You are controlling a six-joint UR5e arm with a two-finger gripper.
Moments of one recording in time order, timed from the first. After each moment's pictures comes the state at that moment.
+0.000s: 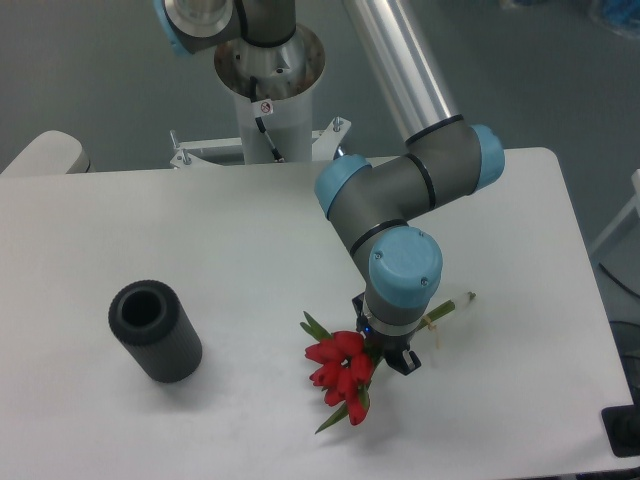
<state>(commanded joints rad) 2.45 -2.16 -1.39 -1.17 1.58 1.47</state>
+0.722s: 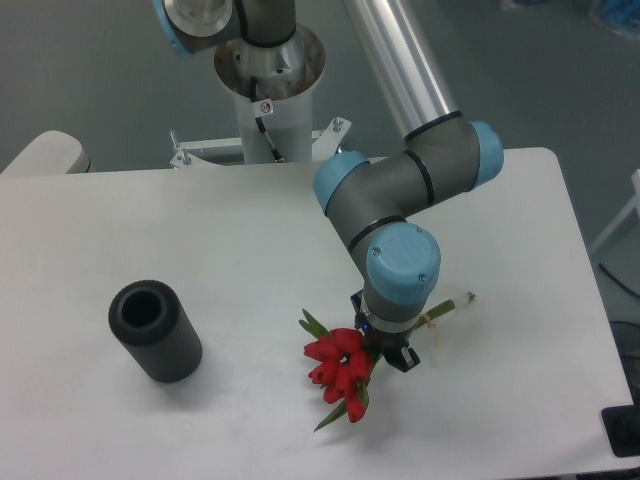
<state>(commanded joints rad) 2.45 -2.12 -1.41 -1.21 1.59 1.45</state>
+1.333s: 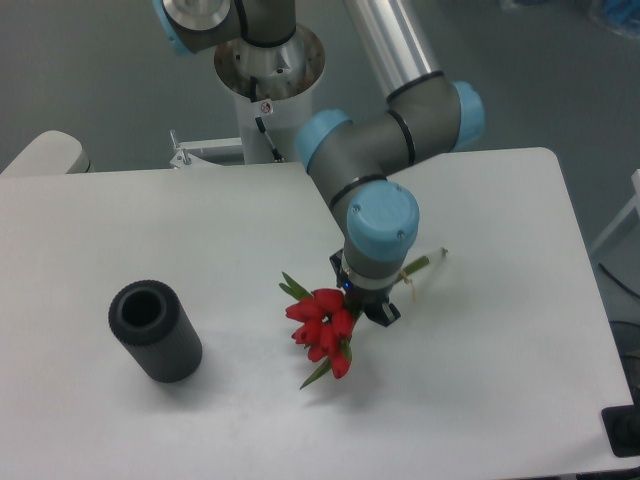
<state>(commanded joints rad) 2.45 -1.94 -1.66 -1.21 1.59 1.22</state>
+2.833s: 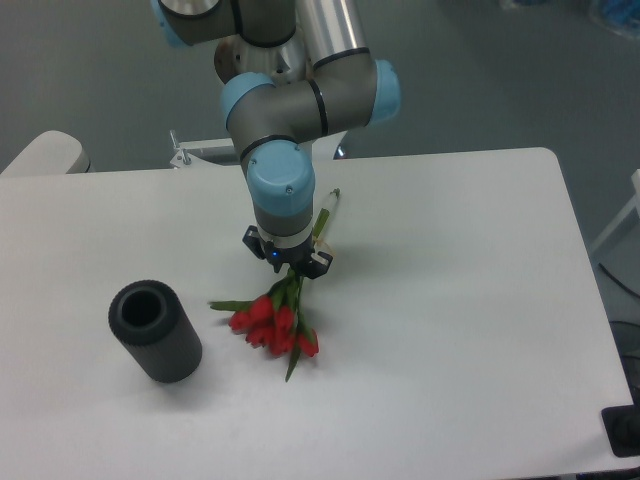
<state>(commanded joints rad) 2.32 -1.86 -1.84 -1.07 1.59 0.73</state>
